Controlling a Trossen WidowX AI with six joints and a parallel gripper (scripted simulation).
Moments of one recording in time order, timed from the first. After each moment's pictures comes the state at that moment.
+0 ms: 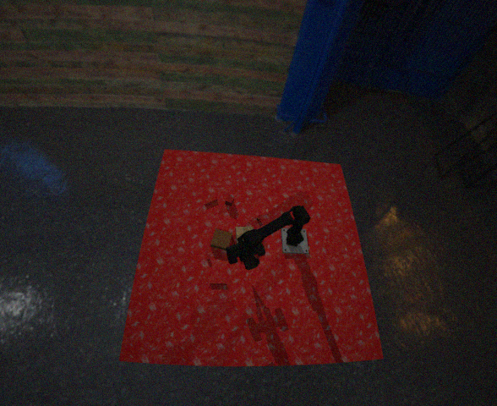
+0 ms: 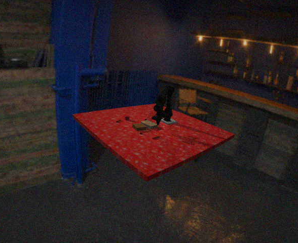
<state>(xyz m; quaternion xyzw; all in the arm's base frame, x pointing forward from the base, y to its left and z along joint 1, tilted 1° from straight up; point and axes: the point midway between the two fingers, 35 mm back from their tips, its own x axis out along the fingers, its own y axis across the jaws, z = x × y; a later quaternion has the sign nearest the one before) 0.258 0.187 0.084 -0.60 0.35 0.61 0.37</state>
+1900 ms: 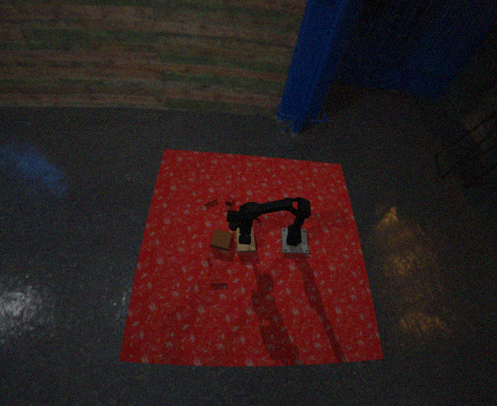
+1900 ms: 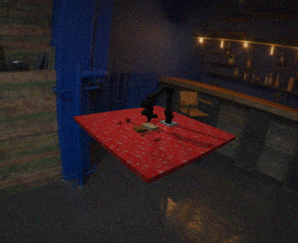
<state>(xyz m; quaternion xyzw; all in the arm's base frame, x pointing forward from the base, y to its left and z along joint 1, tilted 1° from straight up) 0.287 0.043 0.081 -0.04 0.71 0.05 0.71</state>
